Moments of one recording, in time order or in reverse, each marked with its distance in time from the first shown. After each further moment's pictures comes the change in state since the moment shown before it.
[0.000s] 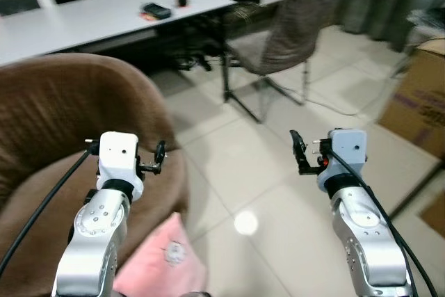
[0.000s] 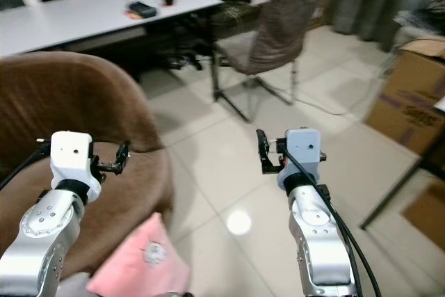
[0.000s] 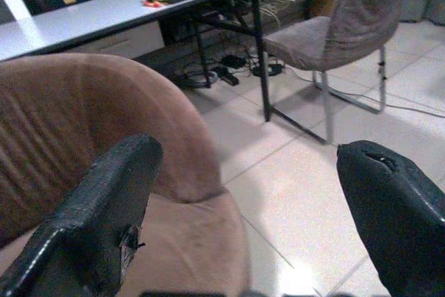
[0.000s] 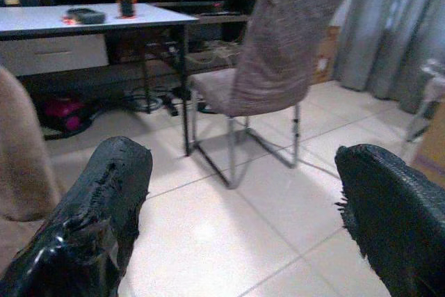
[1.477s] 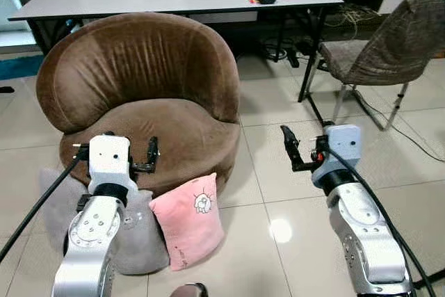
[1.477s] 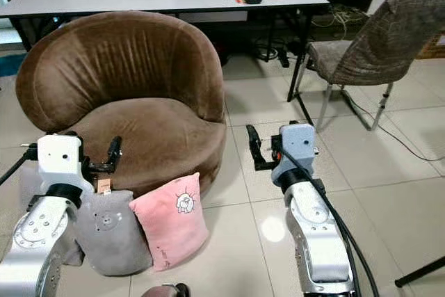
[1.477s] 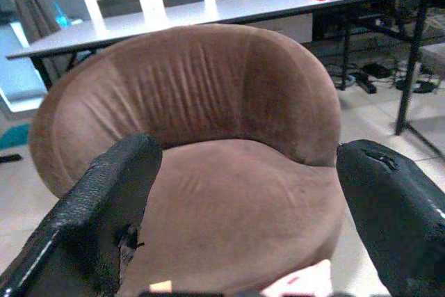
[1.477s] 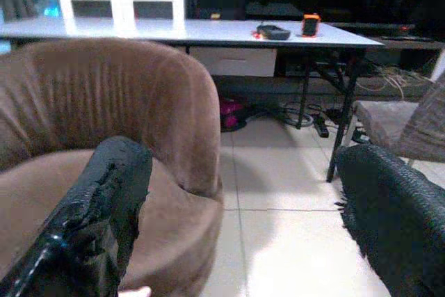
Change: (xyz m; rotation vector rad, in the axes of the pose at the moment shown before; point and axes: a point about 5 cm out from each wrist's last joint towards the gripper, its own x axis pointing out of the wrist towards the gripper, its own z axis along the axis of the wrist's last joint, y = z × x) left arm -0.010 0.002 0.004 0.005 -0.092 0.055; right arm 0.002 0.009 0.010 0.068 -0.054 0.097
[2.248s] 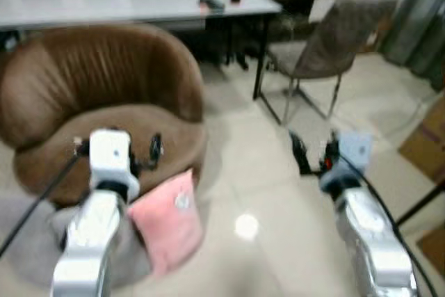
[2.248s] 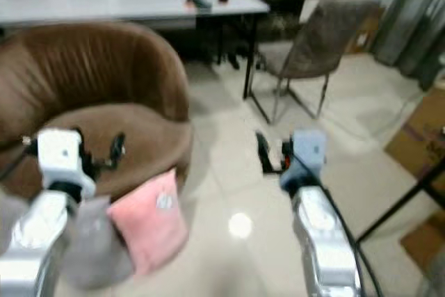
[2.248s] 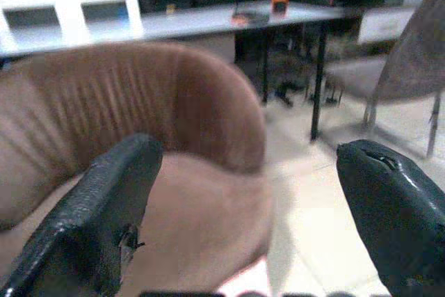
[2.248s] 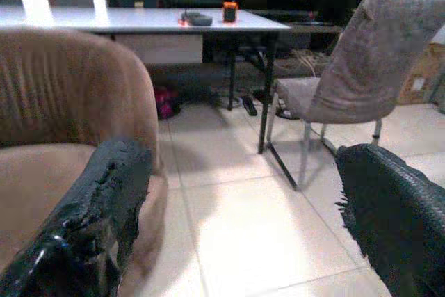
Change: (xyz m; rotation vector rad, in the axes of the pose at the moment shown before) left arm 0.001 -0.002 0.001 -0.014 -0.008 -0.042; right arm 0.000 -0.011 -0.006 0.002 0.029 -0.016
